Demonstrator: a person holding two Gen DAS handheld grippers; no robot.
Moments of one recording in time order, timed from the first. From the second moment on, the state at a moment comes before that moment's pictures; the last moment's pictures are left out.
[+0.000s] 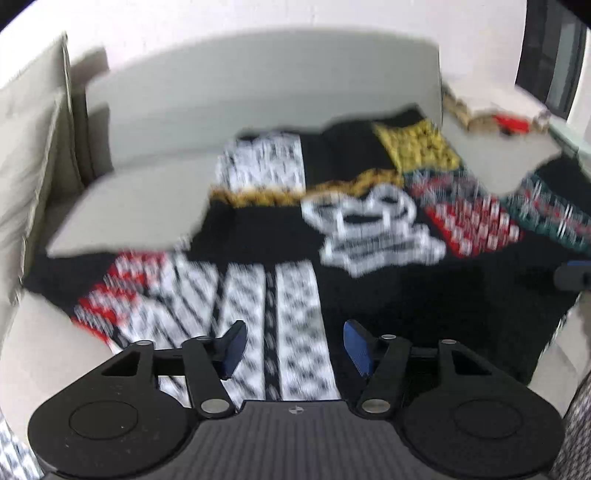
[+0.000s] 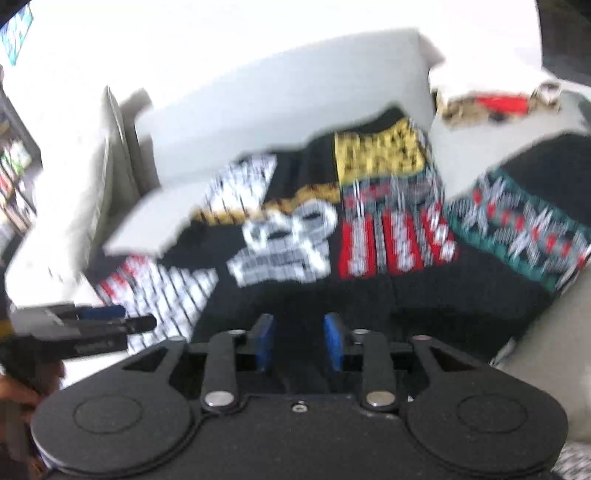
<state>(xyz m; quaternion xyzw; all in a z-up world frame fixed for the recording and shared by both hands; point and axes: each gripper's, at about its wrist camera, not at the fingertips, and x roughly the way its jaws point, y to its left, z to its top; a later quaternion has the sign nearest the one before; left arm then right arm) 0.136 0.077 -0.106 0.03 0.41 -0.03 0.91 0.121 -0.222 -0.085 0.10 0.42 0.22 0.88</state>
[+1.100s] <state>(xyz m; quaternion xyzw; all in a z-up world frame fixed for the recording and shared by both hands) 0.457 0.207 -0.195 -0.06 0.39 0.07 0.92 0.488 -0.269 -0.180 0.15 0.40 0.06 0.90</state>
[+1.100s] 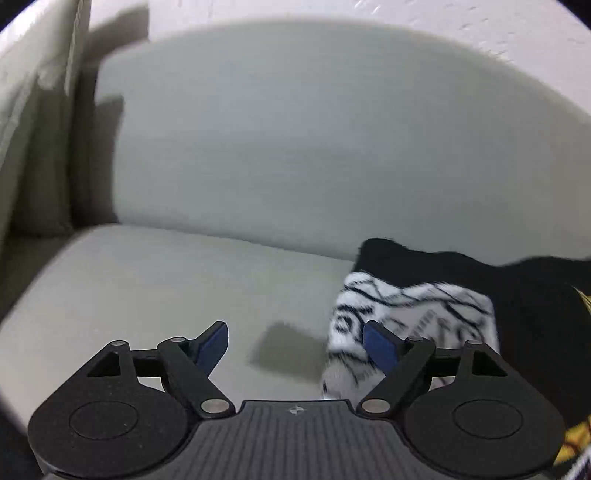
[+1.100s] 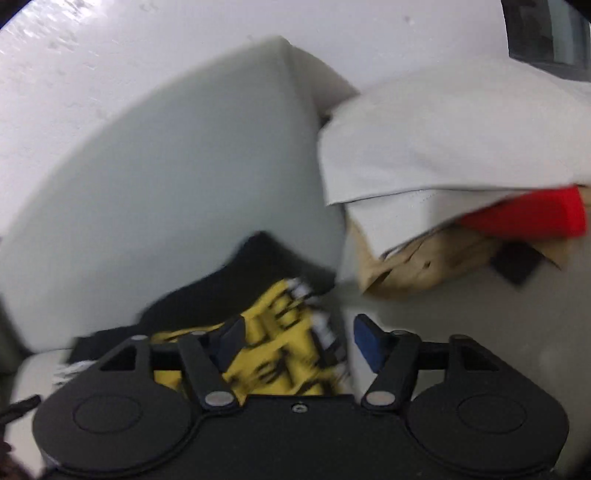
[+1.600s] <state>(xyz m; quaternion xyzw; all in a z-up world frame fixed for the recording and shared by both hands) 0.490 0.176 -0.206 -0.04 0.34 0.01 0.94 0.519 -0.221 -0.216 0.07 0.38 0.07 0.92</state>
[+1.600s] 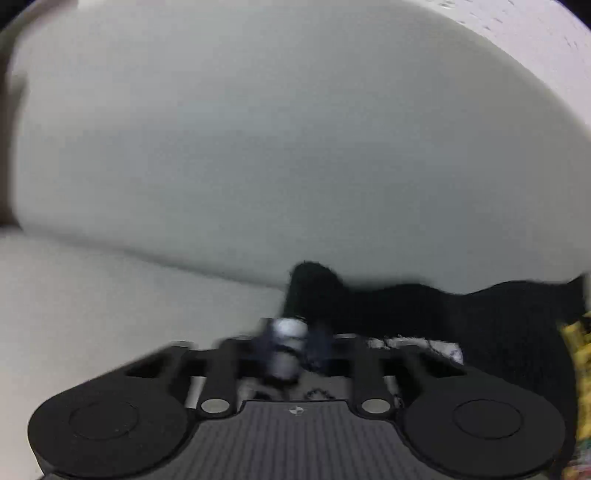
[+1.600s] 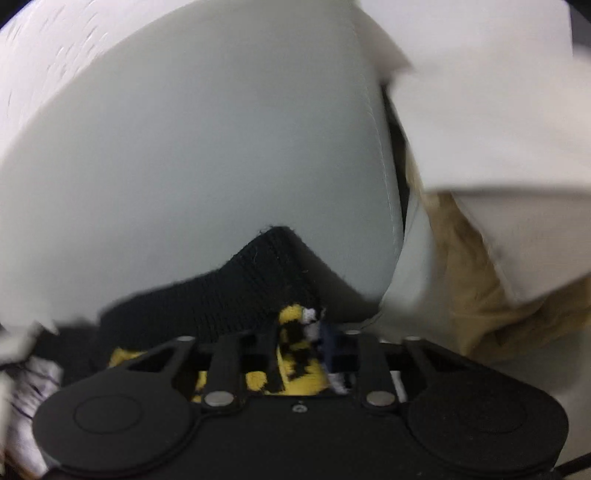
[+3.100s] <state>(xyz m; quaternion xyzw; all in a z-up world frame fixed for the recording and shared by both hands) 0.430 0.104 -0.226 0.04 0.42 0.06 0.90 0.457 -0.205 -0.228 0.21 0.45 0.15 0.86</state>
